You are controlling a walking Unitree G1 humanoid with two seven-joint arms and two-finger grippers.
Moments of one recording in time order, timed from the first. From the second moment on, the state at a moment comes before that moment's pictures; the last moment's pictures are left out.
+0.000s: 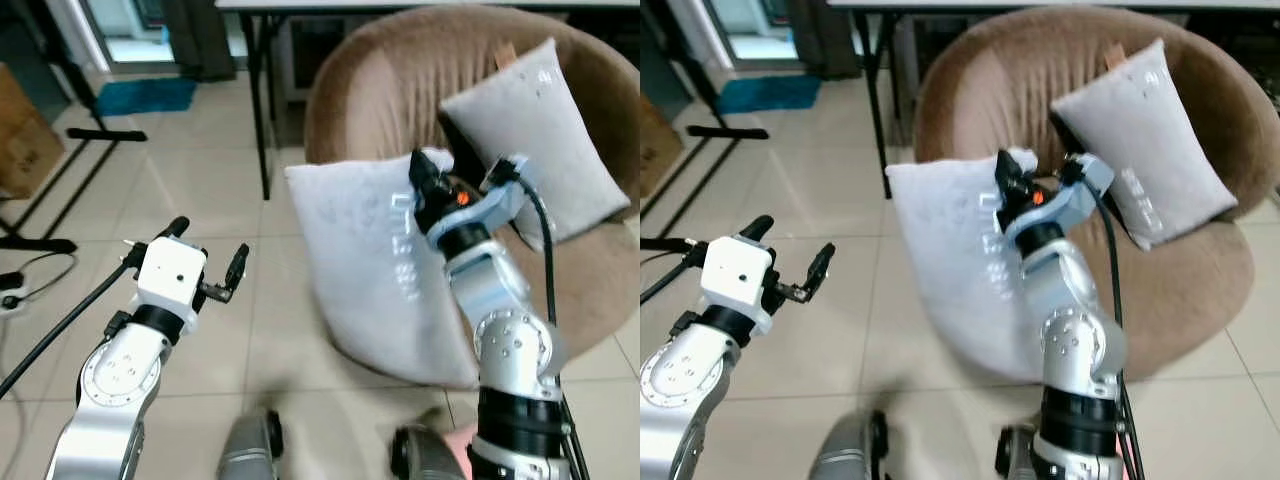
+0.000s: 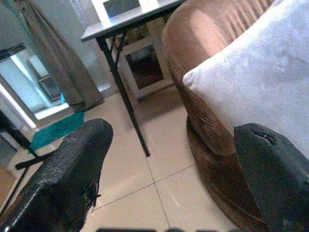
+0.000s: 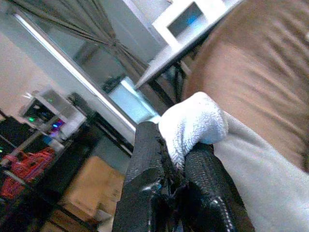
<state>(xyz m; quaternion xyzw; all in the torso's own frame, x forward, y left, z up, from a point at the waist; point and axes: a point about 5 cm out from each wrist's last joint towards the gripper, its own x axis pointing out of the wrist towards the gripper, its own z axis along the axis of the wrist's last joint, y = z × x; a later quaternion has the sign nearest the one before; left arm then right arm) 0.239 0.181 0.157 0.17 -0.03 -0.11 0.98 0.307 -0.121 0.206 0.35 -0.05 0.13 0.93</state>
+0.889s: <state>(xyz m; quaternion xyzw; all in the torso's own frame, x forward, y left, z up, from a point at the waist) 0.244 0.180 0.160 0.16 -0.04 -0.11 0.98 0.303 -0.114 0.184 0.28 0.00 0.13 0.95</state>
